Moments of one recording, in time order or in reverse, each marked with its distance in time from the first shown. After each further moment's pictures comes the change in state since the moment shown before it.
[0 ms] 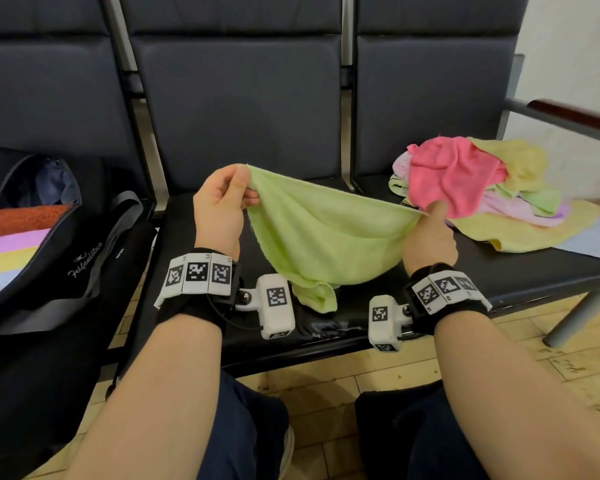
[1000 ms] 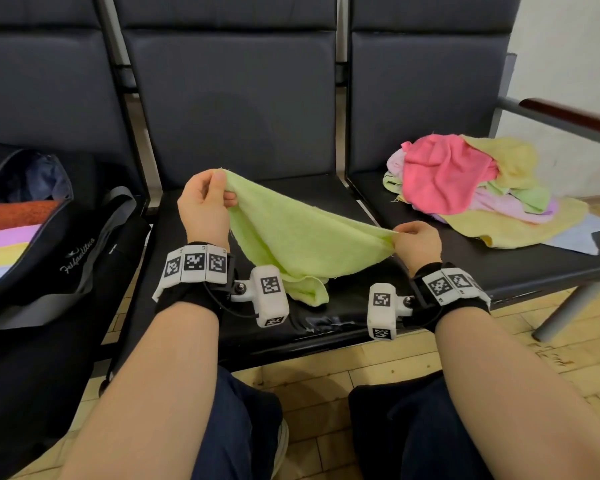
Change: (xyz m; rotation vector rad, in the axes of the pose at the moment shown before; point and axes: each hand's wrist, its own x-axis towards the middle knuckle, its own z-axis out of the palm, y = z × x) left_hand 0.010 -0.020 -0.010 0.119 0.195 -0.022; right_hand 0.012 0.018 0.018 0.437 -0.144 0.157
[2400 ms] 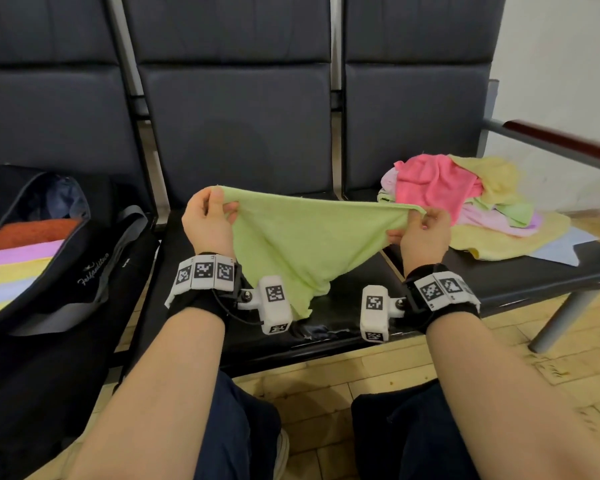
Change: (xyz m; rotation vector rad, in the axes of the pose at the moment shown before) left_hand -0.009 0.018 0.003 -0.124 0.082 -0.042; right_hand -0.026 -0.040 -0.022 0.497 0.173 -0.182
